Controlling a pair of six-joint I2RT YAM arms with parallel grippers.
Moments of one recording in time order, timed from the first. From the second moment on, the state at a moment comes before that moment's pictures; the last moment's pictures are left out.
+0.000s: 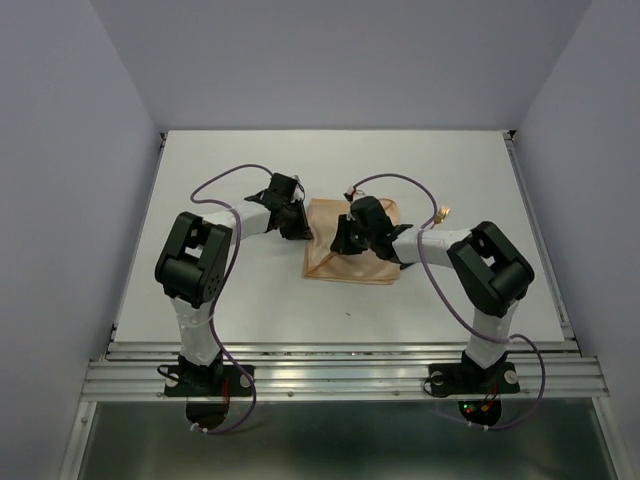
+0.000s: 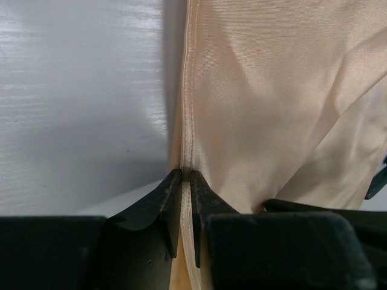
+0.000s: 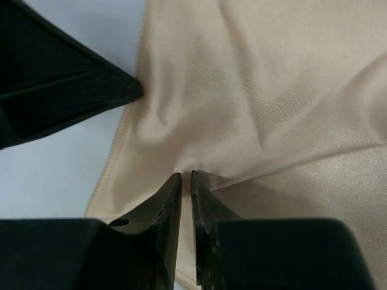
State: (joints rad) left arm -0.44 1.90 1.18 -0.25 0.18 -0.61; right arm 0.65 1.84 1.02 0.14 -0.10 0.53
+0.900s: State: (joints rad) left arm -0.35 1.74 1.18 -0.30 0.18 -0.62; right arm 0.81 1.89 1.02 0.18 -0.16 0.58
